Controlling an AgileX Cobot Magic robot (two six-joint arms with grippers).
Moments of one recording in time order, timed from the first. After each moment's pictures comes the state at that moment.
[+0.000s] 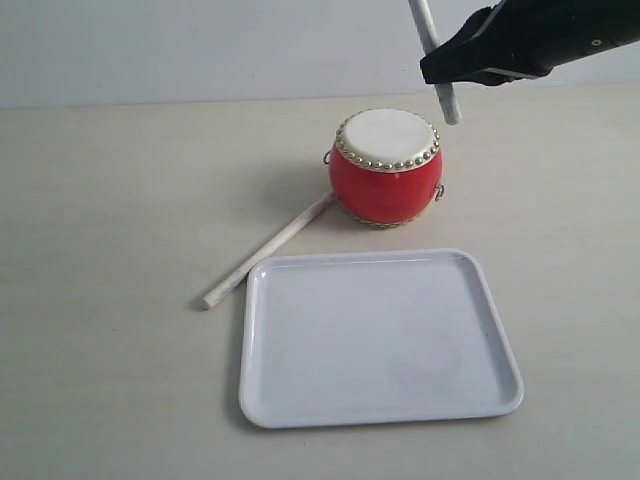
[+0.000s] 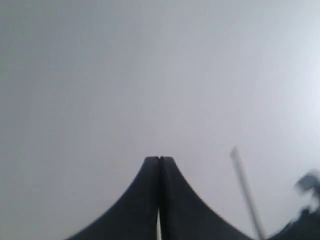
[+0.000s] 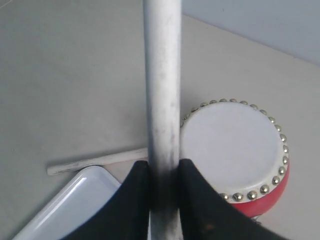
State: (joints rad) left arm -0.22 0.00 0.00 0.19 -0.41 -0.55; right arm 0.16 1.56 -1.13 1.01 0.72 -1.17
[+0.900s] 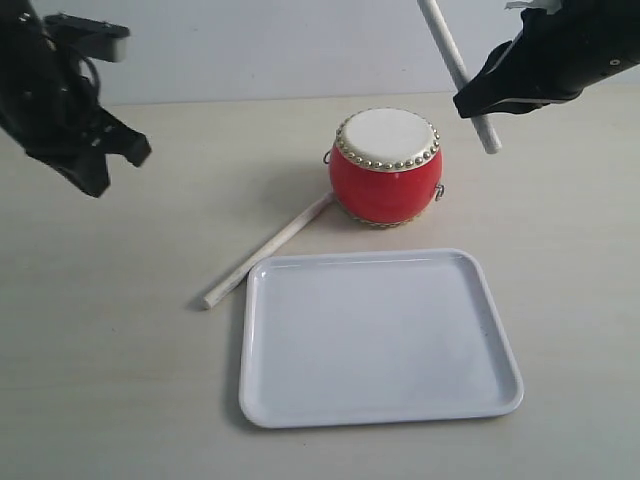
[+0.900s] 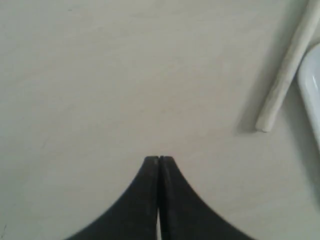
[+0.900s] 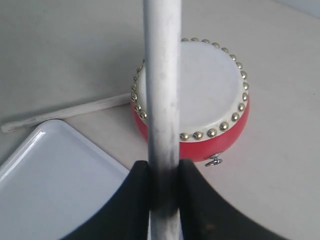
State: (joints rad) left arm -0.35 1.81 -1.41 0.01 1.10 0.12; right arm 0.16 1.56 -1.13 0.69 0.71 -0.91
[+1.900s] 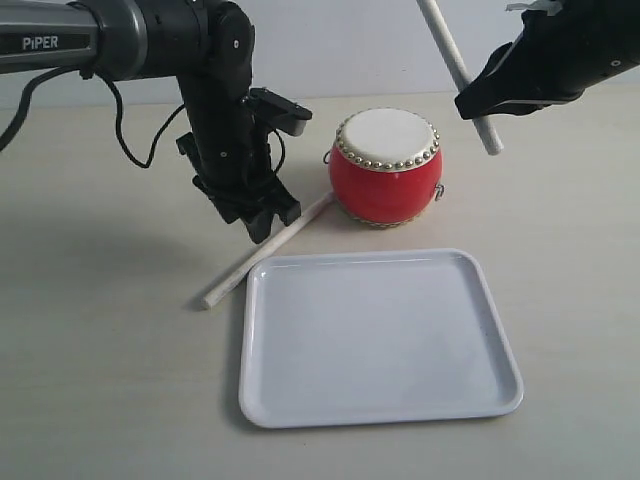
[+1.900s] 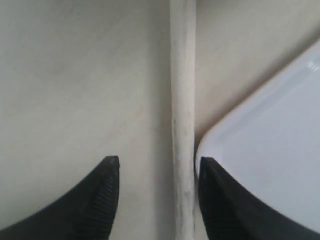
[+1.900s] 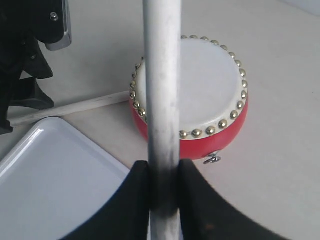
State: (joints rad) left arm -0.58 2.23 -1.76 -0.02 1.11 0.22; right arm 0.16 1.56 -1.13 0.68 0.71 -0.91
